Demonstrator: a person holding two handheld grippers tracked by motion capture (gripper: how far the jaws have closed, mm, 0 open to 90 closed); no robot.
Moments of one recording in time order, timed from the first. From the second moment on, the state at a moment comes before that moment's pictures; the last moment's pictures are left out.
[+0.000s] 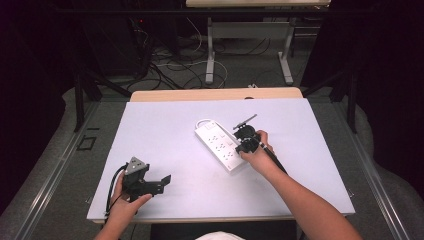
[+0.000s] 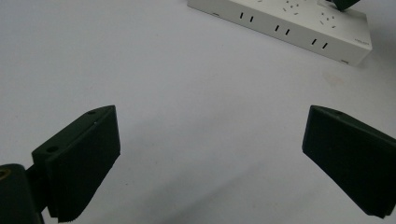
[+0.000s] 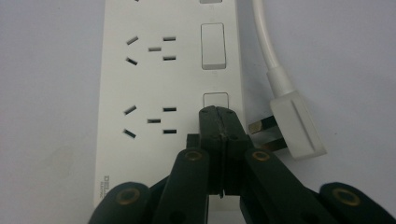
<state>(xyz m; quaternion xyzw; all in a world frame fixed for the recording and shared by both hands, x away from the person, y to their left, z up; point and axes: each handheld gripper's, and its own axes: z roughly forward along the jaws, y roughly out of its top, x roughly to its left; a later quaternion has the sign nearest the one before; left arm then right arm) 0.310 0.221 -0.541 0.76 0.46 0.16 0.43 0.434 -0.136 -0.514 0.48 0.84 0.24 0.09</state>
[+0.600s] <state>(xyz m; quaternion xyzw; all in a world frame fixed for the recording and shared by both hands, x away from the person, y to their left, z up) 0.310 0.221 -0.541 0.76 0.46 0.16 0.43 0.436 -0.139 -0.515 0.49 0.83 0.25 0.07</state>
